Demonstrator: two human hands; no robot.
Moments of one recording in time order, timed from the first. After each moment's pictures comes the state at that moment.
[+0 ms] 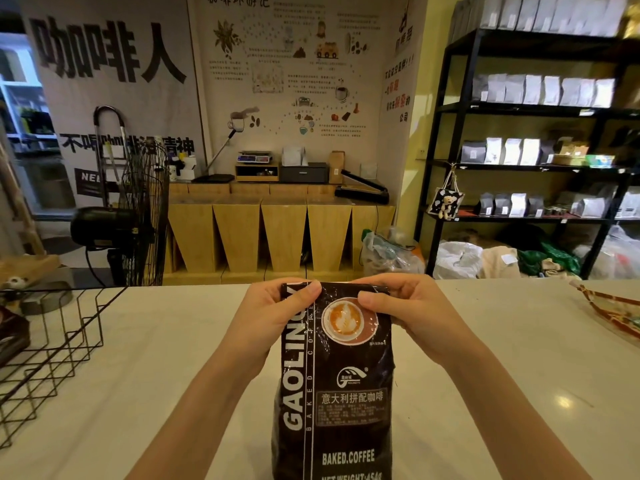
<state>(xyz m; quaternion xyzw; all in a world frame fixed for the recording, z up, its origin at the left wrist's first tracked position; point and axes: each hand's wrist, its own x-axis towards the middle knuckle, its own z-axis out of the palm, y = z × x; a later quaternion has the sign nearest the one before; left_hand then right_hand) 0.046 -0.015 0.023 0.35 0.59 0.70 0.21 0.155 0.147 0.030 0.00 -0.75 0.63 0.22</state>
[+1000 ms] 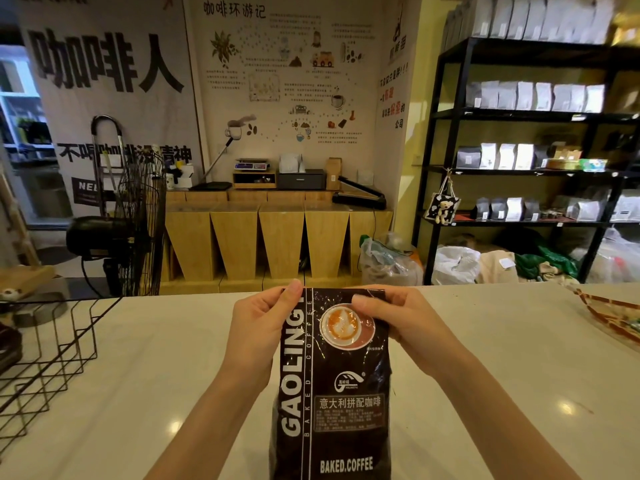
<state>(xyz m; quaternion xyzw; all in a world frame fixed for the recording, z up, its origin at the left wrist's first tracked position) 0.047 -0.006 0.014 0.29 0.55 0.77 0.16 0.149 0.143 0.024 -0.05 -0.72 0.66 0.20</state>
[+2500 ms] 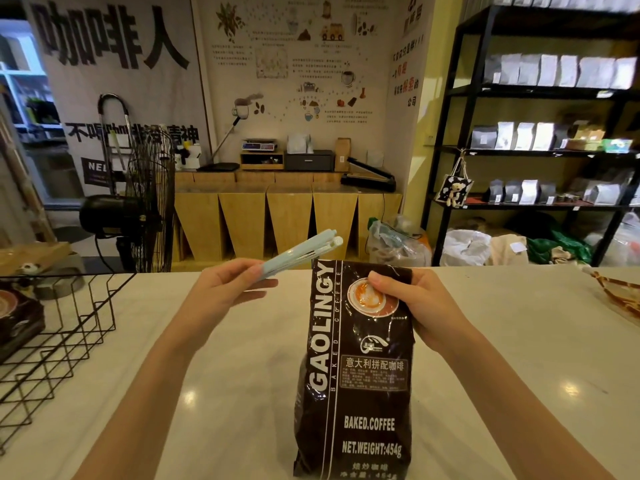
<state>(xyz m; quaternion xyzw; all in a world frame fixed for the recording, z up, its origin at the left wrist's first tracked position) -0.022 -0.048 0.003 0.36 0.67 0.64 0.11 0.141 0.149 0.010 -0.09 -0.68 0.70 0.21</state>
